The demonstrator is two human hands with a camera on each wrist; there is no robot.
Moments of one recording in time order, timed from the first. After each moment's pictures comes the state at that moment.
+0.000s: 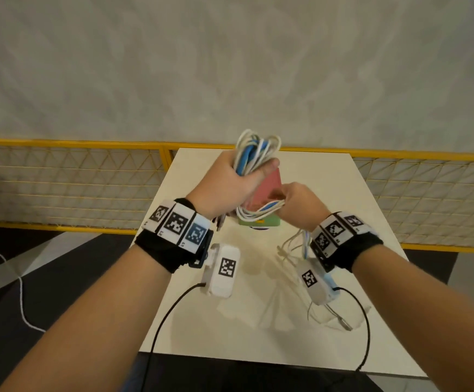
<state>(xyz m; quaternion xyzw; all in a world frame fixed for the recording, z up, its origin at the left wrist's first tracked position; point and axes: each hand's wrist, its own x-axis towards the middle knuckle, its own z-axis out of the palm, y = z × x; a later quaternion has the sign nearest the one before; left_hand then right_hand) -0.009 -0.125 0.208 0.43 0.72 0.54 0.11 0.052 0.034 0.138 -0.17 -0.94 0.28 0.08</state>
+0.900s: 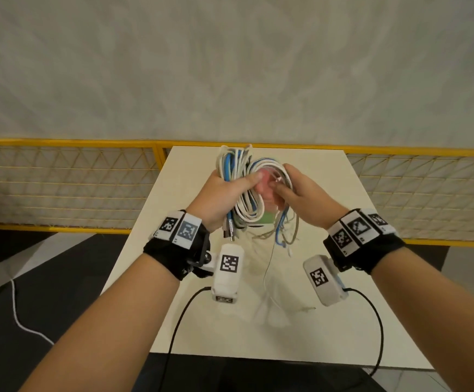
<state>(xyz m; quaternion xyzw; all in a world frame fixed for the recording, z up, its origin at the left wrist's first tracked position) -0.014 -0.113 0.168 0.27 0.66 0.65 0.26 0.076 0.043 0.156 -0.07 -0.89 0.41 0.15</state>
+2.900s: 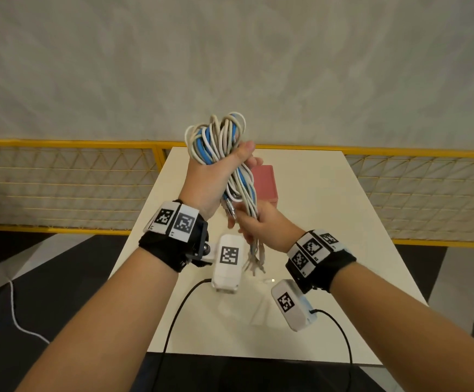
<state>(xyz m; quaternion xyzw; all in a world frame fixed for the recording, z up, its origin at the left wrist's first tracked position) -0.014 -0.120 0.196 0.27 0.53 0.78 0.19 0.061 -0.016 0.120 -0.01 -0.83 0.55 0.08</state>
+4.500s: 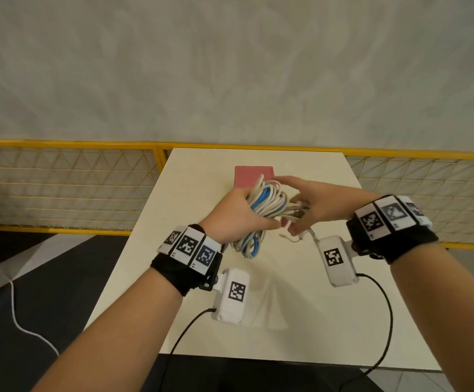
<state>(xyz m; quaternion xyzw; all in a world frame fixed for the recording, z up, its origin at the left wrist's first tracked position) 0.010 -0.120 0.166 0.37 0.74 0.49 0.26 0.095 0.067 0.183 -0.08 -0.91 0.39 -0.14</state>
